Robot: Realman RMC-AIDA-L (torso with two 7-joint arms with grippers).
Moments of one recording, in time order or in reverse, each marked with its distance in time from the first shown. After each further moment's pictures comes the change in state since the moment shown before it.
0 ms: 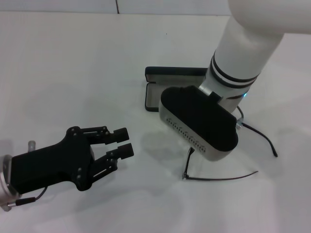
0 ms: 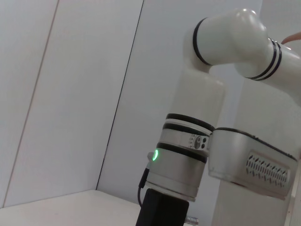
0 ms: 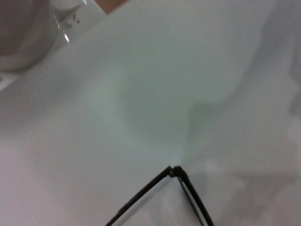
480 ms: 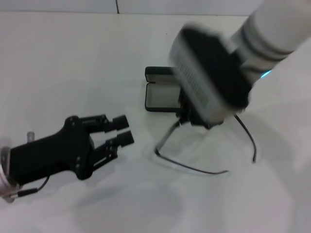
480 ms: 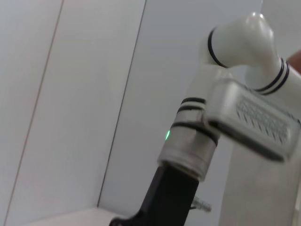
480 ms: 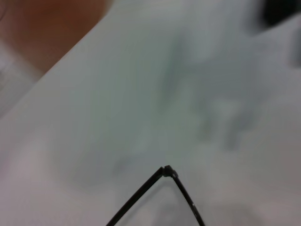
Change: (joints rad) left arm -0.012 -0.004 0.000 -0.001 -0.050 0.012 0.002; right arm -0.210 0.000 0.305 -0.333 -0.071 -0.126 0.181
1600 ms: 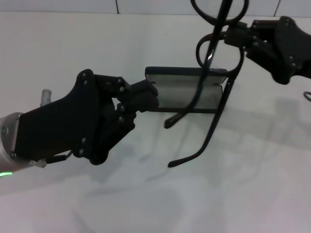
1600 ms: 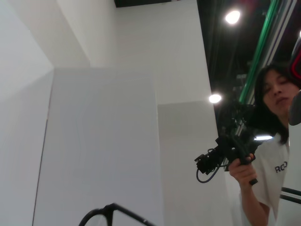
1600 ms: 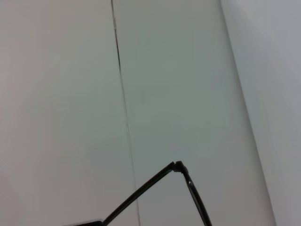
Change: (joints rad) left arm -0.112 -0.031 0.244 0.009 -0.385 0.195 0.125; right arm -0.447 -0.010 0.549 0.588 1.212 -0.208 -0.468
